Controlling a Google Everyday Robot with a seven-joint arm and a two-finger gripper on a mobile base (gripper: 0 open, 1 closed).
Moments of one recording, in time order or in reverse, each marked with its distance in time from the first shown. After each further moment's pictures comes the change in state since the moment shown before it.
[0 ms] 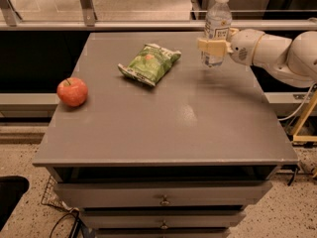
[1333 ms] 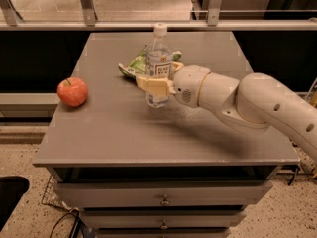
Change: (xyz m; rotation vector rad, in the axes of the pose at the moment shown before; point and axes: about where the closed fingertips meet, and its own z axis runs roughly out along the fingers) arm 0.015 0.215 0.032 -0.129 -0.019 0.089
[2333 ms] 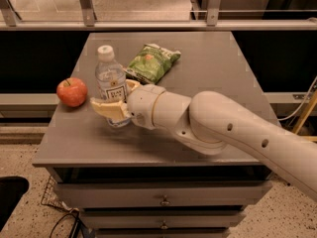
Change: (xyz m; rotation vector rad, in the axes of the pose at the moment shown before) arm 0.034 0.106 0.061 -0.083 0.060 -0.074
